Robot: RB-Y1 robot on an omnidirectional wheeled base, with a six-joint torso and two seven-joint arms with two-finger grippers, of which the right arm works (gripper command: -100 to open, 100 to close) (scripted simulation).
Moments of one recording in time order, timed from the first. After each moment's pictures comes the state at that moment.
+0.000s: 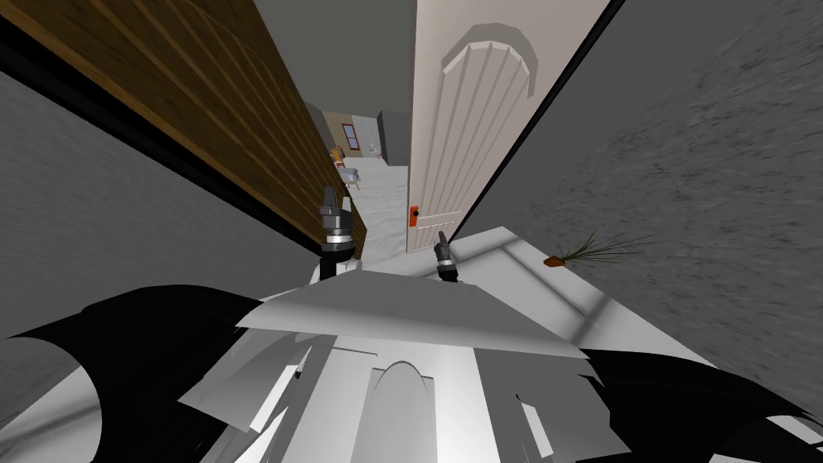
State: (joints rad) arm 0.45 -0.10 0.28 -1.90 0.21 -0.40 -0.14
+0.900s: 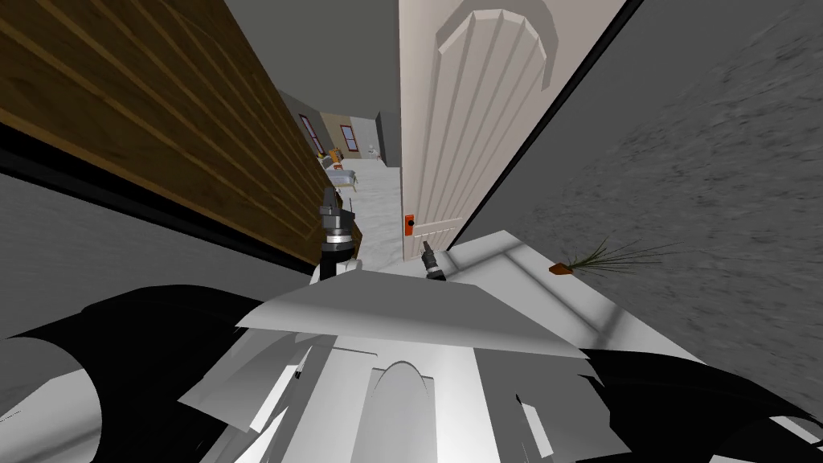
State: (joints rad) arm 0.46 -0.11 0.41 -1.75 0.34 -0.37 -0.25
